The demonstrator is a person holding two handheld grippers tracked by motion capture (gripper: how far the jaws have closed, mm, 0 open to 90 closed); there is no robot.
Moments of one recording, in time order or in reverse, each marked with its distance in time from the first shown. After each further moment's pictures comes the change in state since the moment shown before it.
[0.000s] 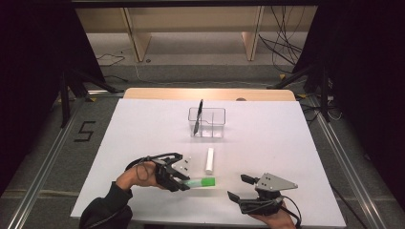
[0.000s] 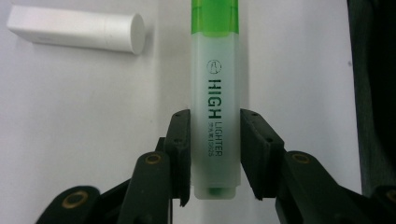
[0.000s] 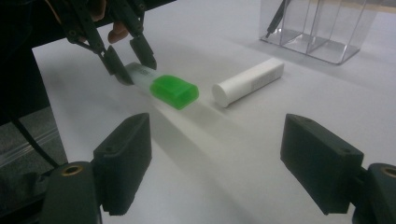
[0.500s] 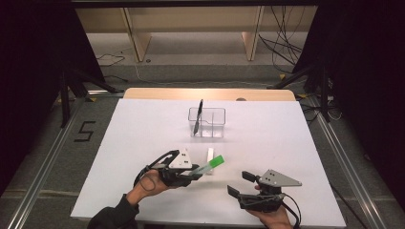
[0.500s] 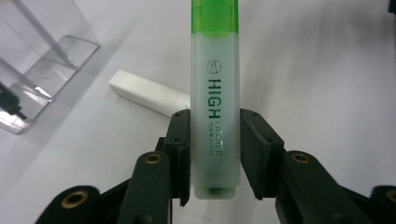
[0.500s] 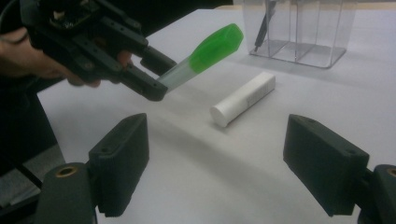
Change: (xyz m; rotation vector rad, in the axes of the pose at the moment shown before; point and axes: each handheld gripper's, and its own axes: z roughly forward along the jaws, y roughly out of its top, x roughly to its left) left arm -0.013 0.006 0.006 -0.308 0.259 -0.261; right arm 0.001 0.009 -0.002 -0.071 -0.016 0.158
